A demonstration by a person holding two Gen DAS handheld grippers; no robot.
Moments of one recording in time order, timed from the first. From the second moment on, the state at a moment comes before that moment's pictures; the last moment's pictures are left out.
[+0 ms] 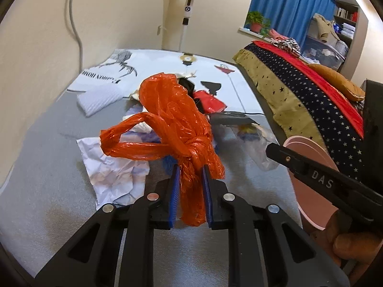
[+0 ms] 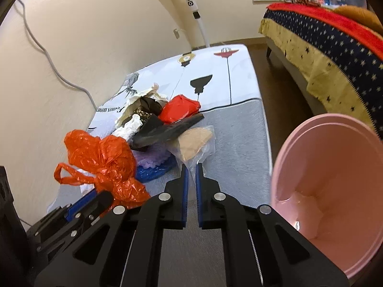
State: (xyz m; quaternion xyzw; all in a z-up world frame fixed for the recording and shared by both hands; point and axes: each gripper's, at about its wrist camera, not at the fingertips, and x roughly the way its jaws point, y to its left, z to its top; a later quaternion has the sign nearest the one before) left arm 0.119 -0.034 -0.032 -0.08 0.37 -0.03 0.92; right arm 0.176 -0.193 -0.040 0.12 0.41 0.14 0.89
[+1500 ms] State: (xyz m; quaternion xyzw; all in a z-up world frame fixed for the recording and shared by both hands) left arm 0.113 -0.139 0.002 -0.02 0.32 -0.15 0.93; right arm 0.066 -0.329 0.020 0.12 0.28 -0.14 0.94
